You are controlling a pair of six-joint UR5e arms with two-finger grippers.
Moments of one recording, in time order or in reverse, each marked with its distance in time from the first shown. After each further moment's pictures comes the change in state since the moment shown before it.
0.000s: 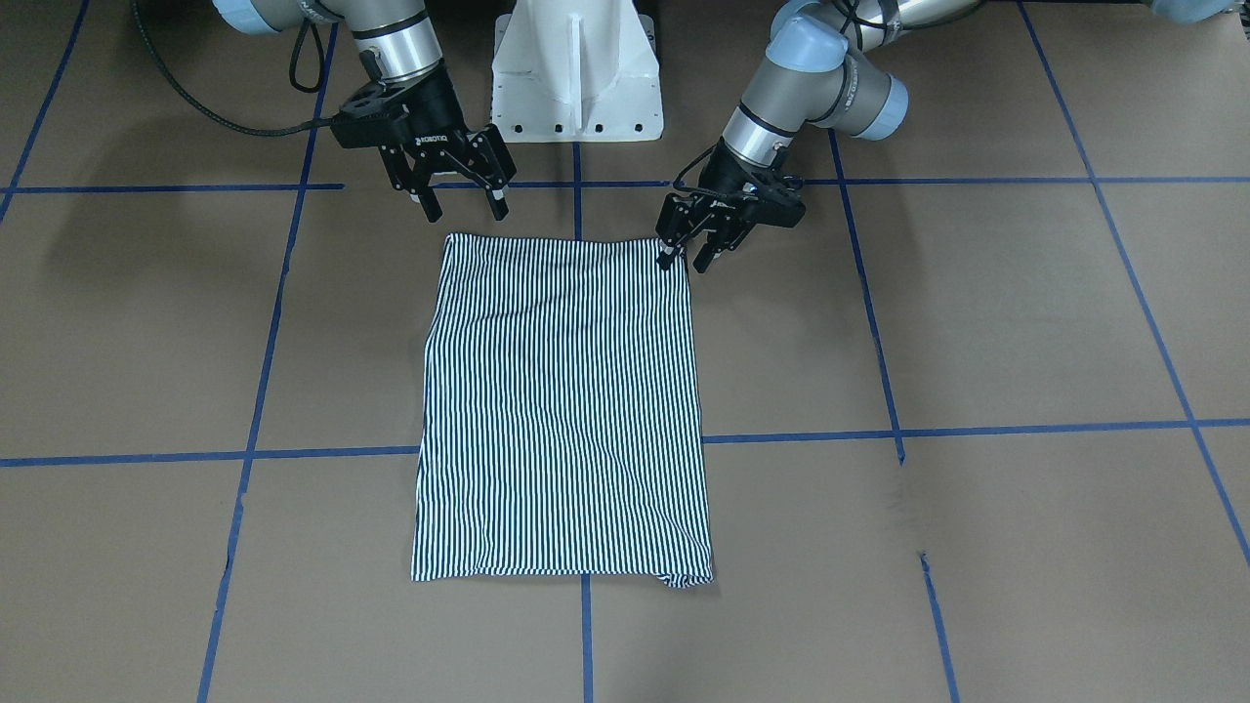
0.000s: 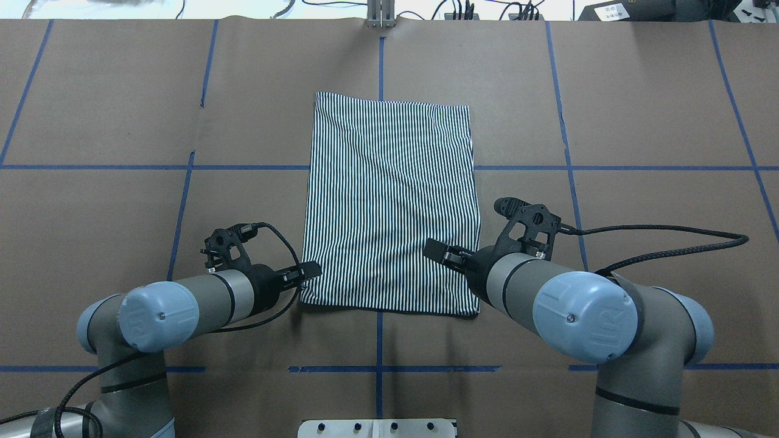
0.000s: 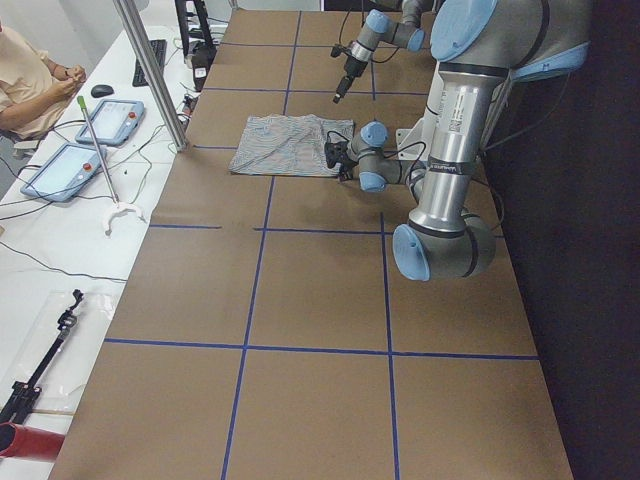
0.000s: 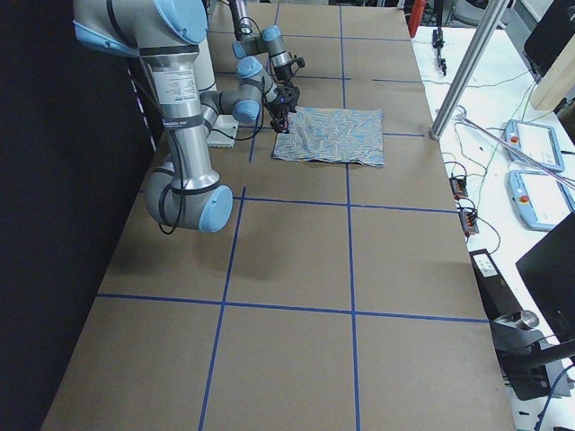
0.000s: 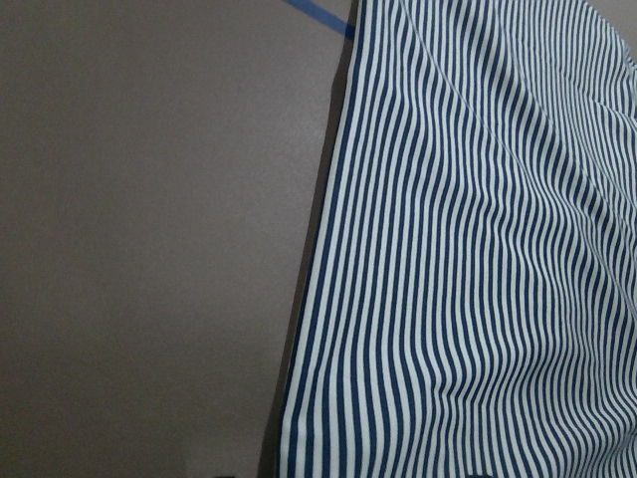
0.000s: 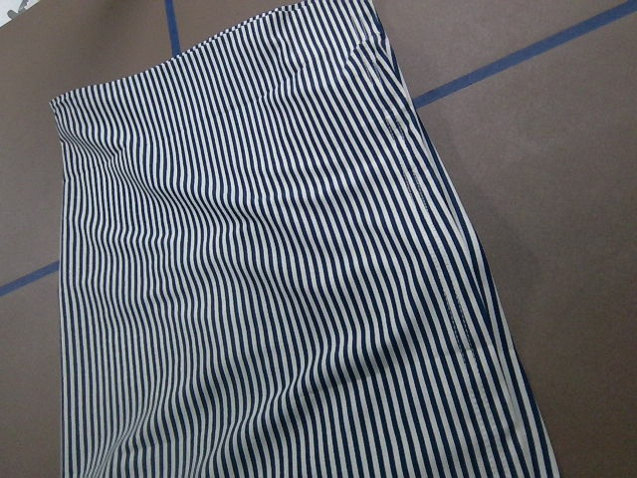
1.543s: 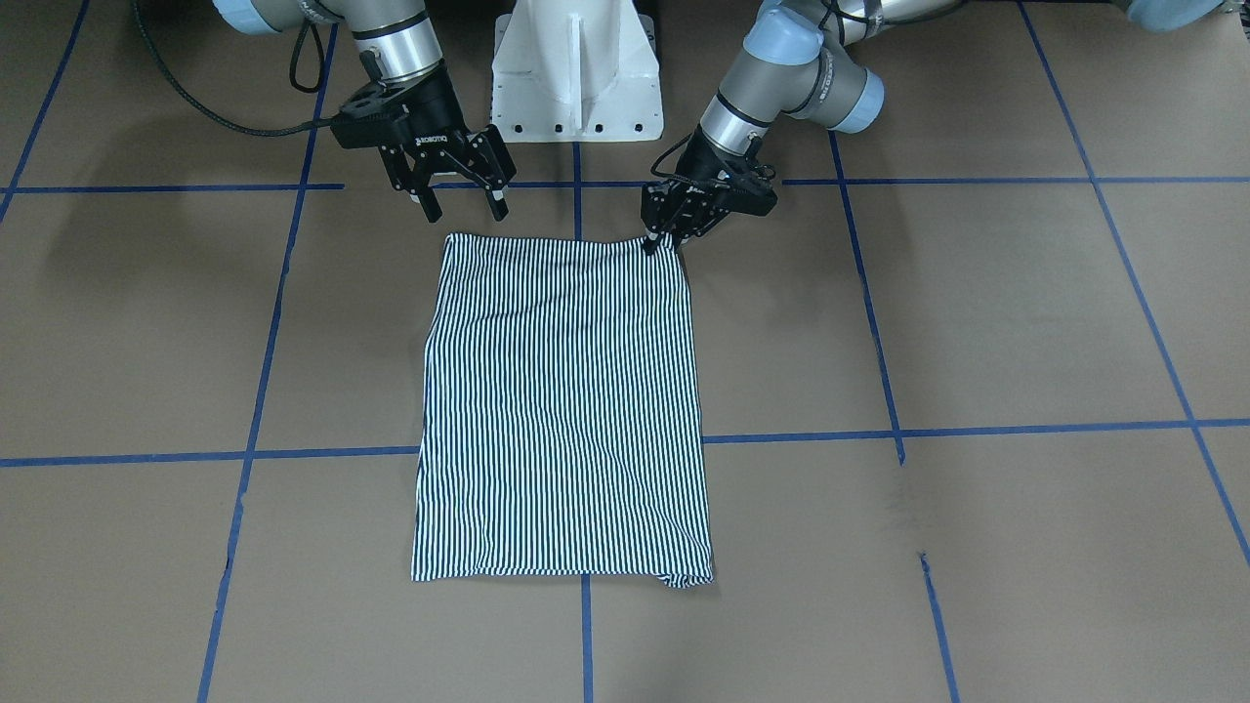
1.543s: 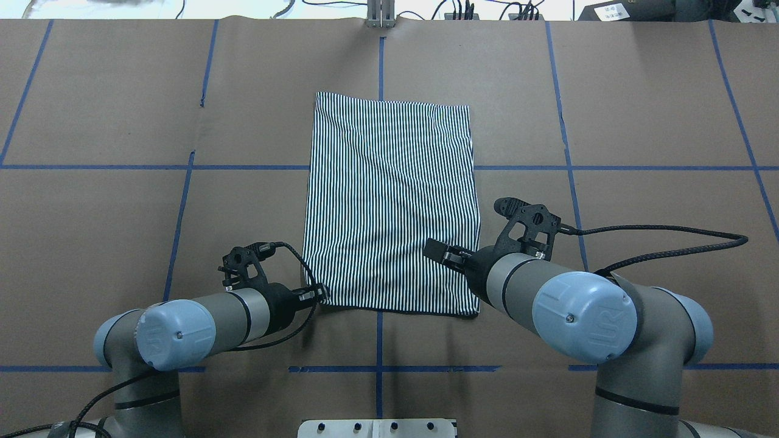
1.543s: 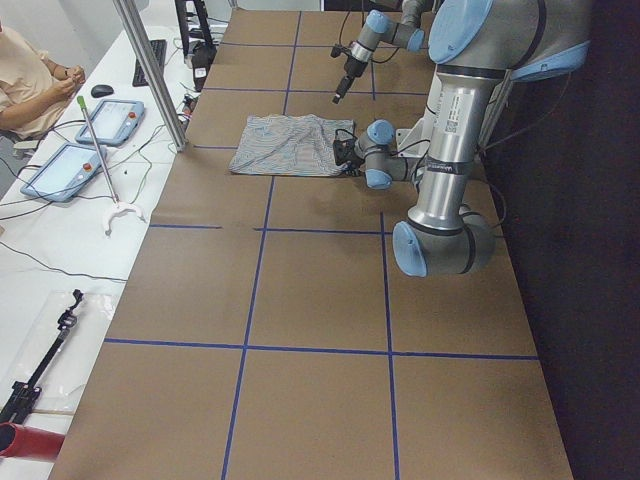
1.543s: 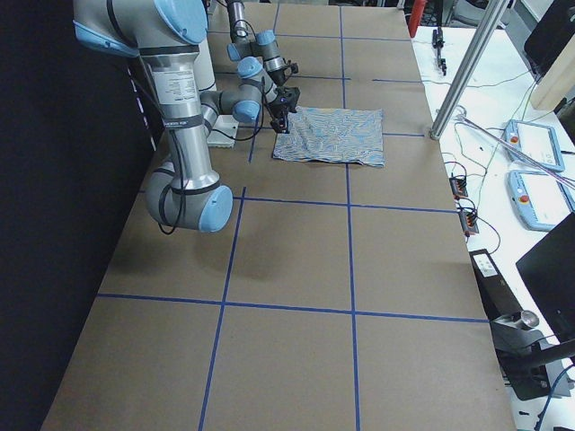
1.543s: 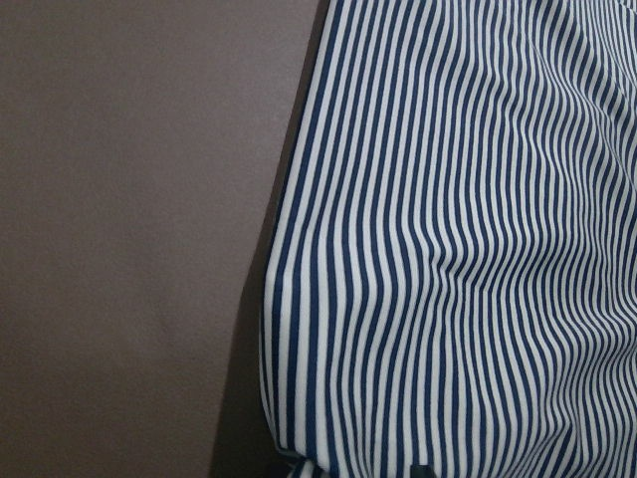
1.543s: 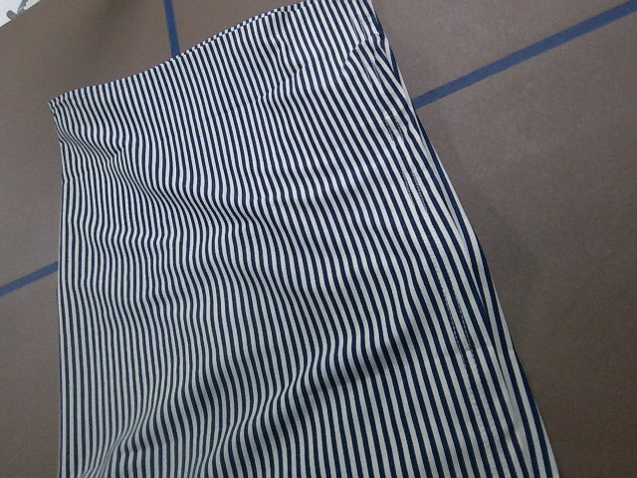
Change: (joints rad) left arm 0.047 -0.026 0.008 0.001 -0.001 -0.002; right arm 0.000 0.000 -0.002 0.000 -0.002 0.001
